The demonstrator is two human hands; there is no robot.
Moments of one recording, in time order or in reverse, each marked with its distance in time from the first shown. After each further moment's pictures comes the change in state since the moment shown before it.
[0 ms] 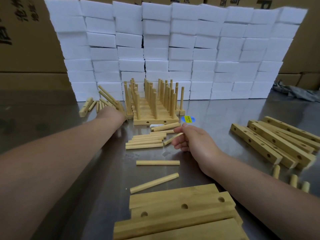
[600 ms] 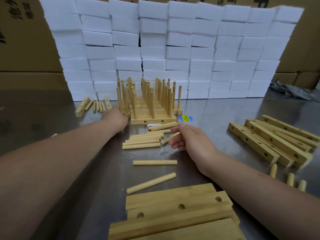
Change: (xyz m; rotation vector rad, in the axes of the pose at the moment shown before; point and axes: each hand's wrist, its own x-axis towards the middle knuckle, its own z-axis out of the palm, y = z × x) left_hand -0.025 0.011 0.004 0.011 -0.104 0.115; right_hand -0.001 0.000 0.002 0.002 -0.006 -0.032
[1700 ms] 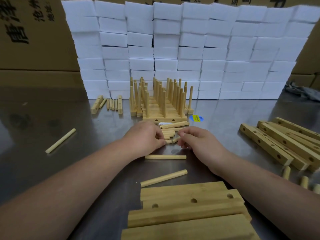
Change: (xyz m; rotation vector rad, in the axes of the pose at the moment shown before) left_hand -0.099 0.009 -0.005 0.129 -0.115 0.616; right_hand -0.005 0.000 0.001 -0.269 -0.083 -0.092
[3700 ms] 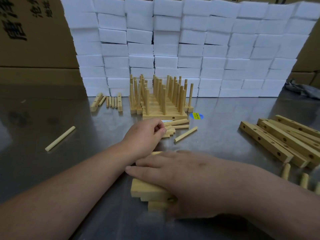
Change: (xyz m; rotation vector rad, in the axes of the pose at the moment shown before) left_hand -0.005 -0.005 0.012 -0.275 0.152 -0.037; right_hand -0.066 -0.065 0.016 -1.079 -0.749 -0.653
